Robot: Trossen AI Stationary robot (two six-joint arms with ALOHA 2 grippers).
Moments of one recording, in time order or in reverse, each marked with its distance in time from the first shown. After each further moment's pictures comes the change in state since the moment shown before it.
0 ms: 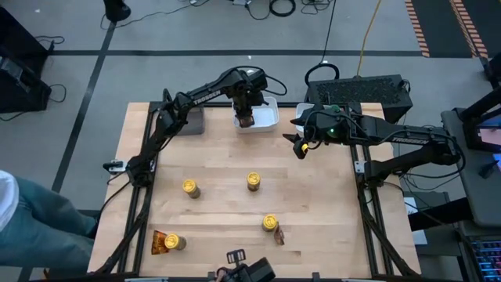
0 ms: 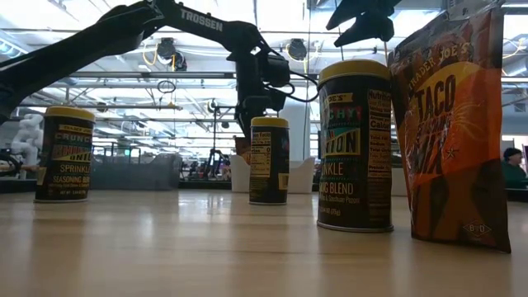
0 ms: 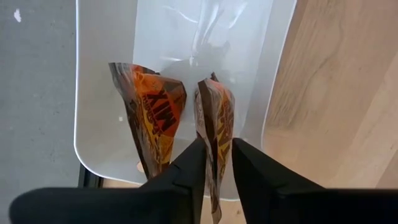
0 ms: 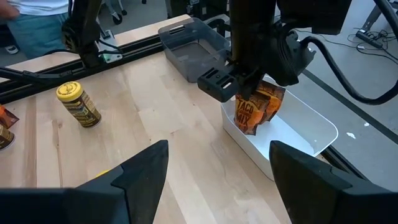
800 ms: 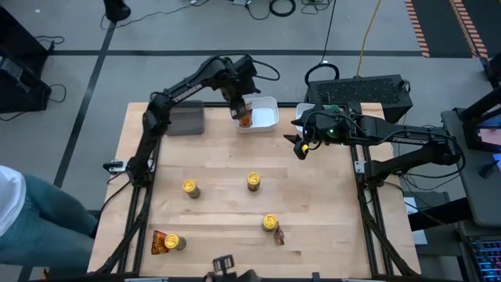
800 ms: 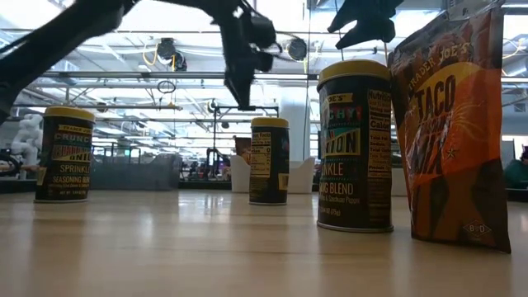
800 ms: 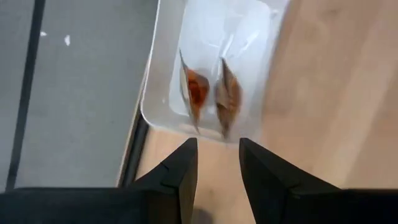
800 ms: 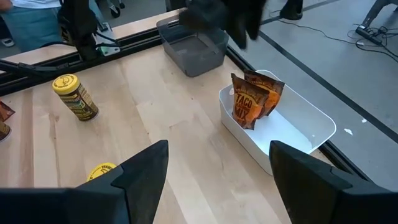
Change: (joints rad) left arm -0.004 -0.195 0.007 -0.057 -0.044 -0.017; right arm 0.000 0.000 0.000 -0.024 -0.001 -0.003
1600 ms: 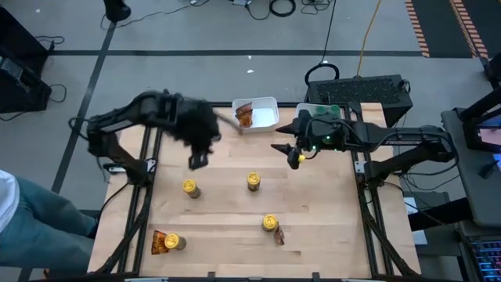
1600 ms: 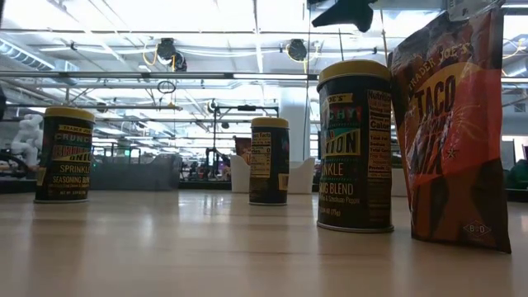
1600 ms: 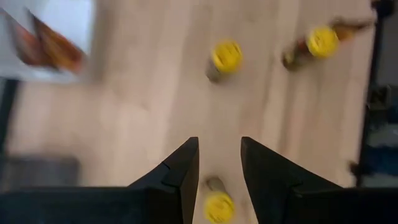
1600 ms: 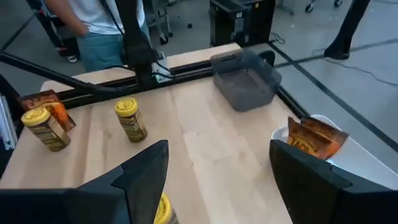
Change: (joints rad) left arm -0.491 -0.590 -0.343 -0.108 0.110 -0.437; right arm 0.082 0.067 0.000 0.225 -0.080 -0.079
